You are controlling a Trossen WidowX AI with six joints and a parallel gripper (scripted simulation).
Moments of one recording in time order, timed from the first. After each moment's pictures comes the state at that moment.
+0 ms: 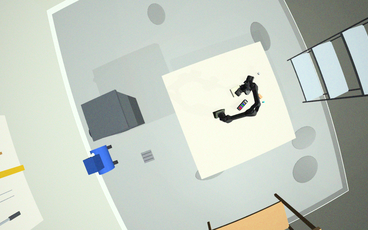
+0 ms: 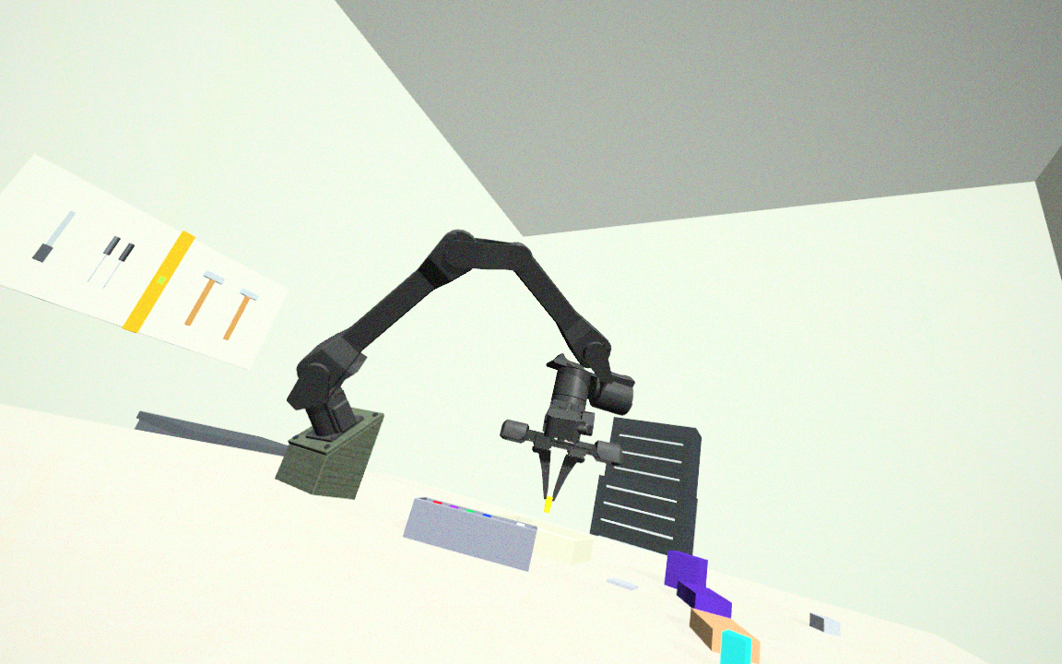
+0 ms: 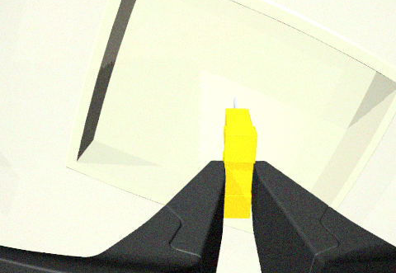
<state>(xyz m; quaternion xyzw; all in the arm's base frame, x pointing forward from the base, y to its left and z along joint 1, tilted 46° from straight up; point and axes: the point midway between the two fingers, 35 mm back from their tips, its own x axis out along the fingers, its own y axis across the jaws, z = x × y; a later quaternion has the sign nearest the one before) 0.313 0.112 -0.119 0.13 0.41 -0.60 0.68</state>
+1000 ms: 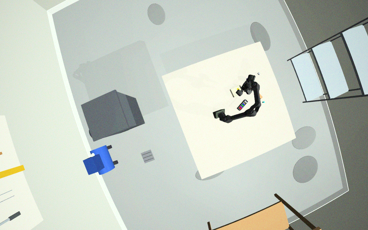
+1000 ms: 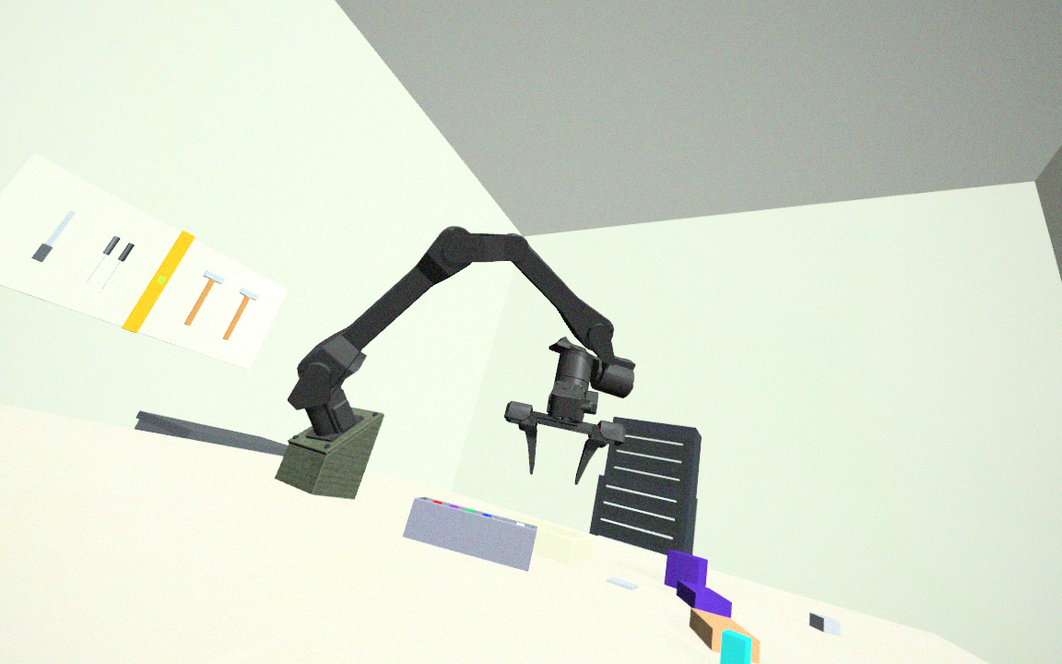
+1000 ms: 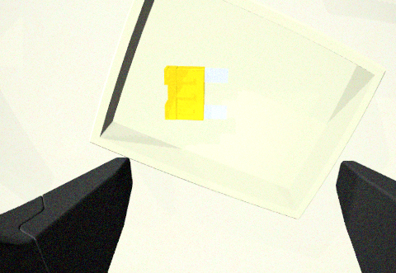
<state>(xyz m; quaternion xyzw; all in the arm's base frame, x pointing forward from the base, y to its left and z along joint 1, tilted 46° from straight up) 0.315 0.133 -0.098 0.13 0.41 -0.59 0.68</state>
